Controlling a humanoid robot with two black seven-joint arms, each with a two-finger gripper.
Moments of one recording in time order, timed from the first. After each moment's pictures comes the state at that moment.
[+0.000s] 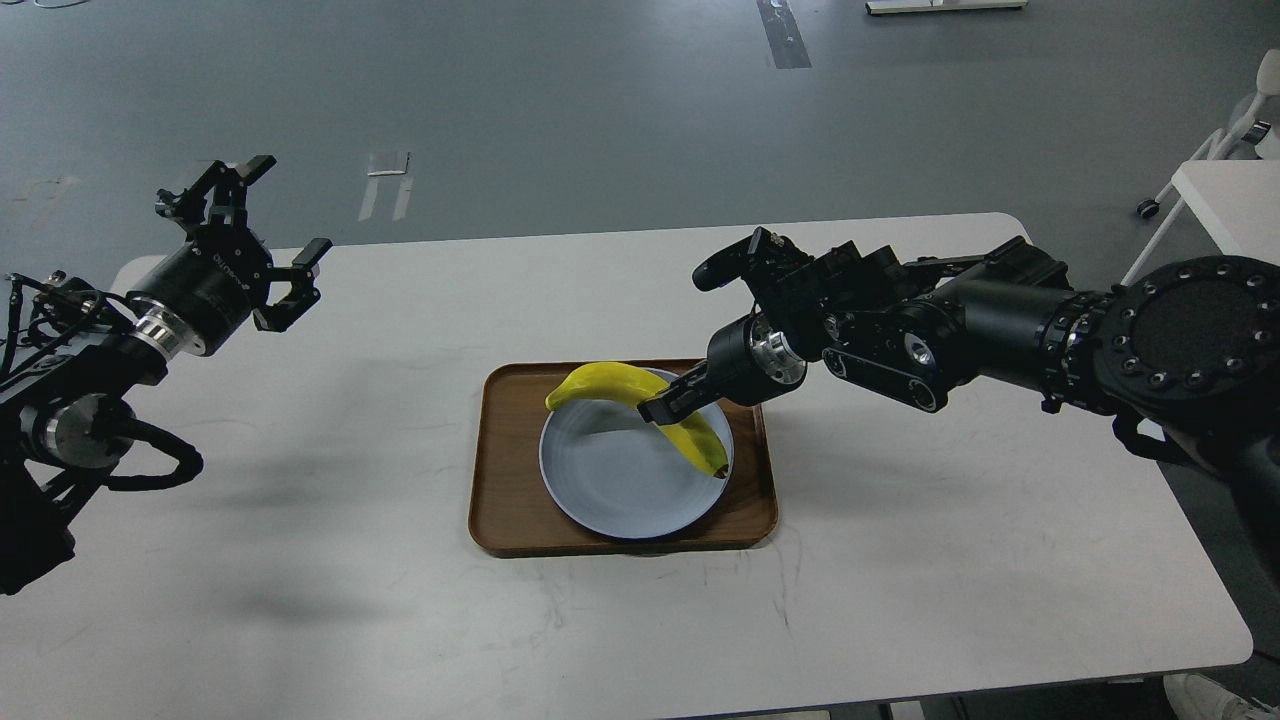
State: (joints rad) left arm -0.72 0.54 -0.56 -0.70 0.11 -0.49 -0.40; right arm 1.35 0.00 -0.63 0.63 -1.00 0.37 0.49
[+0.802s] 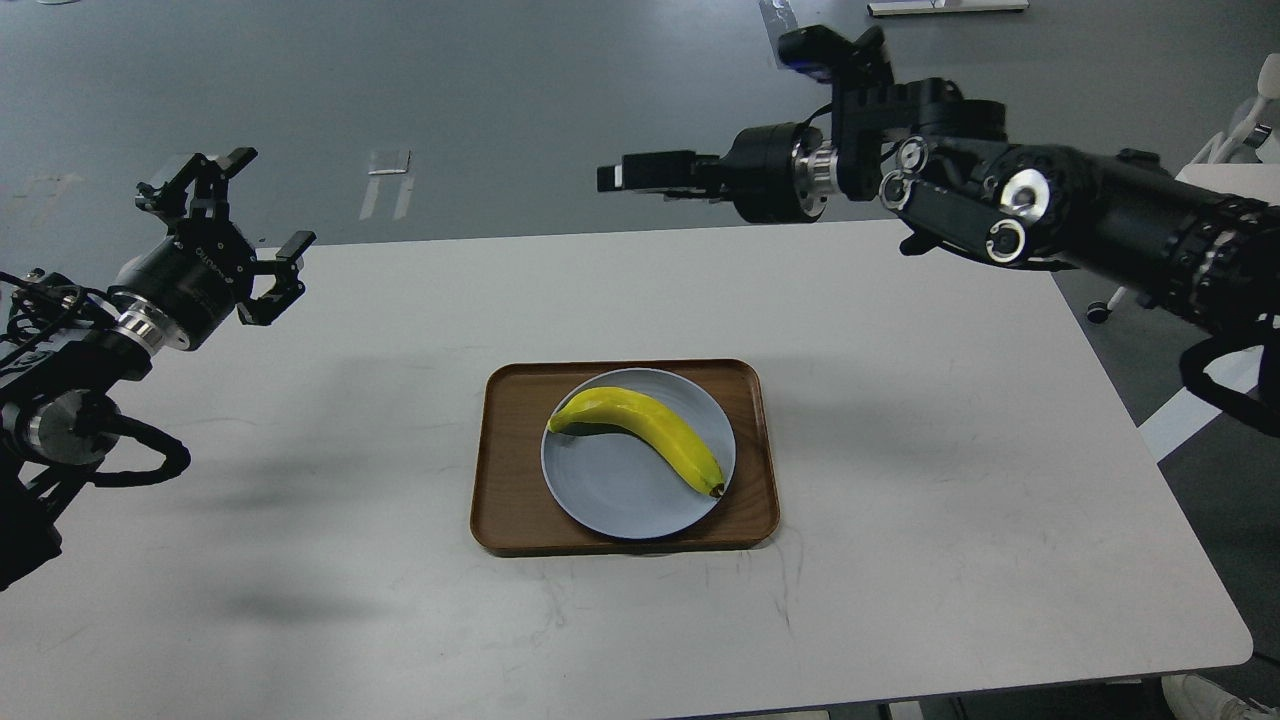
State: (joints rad) left arm -0.72 0.56 -0.58 -0.70 0.11 -0.49 -0.39; right arm 1.44 -0.27 -0.15 0.64 -0.75 0.39 0.49
